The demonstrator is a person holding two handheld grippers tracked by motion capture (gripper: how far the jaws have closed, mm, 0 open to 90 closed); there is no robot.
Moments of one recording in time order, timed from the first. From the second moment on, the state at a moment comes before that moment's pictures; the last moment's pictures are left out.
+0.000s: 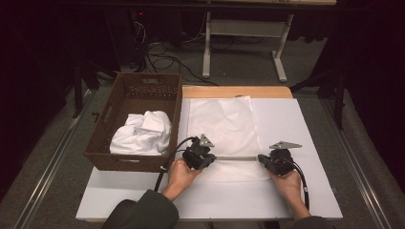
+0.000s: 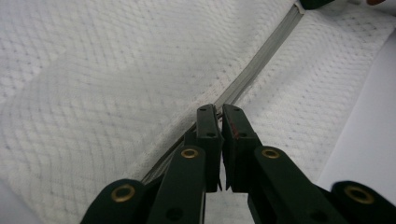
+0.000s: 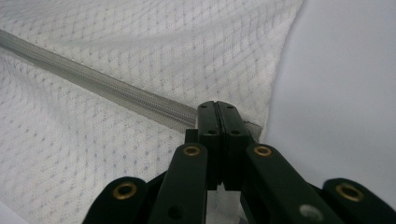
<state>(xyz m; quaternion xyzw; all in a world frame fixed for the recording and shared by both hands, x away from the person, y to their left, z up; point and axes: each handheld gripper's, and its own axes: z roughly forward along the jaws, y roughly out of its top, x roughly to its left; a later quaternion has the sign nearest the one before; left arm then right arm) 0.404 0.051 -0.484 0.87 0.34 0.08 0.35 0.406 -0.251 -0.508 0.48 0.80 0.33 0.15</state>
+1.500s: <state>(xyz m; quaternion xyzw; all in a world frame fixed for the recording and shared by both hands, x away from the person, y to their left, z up) 0.388 0.074 -0.485 0.86 0.37 0.13 0.31 0.404 -0.250 -0.508 0.48 0.80 0.33 0.16</state>
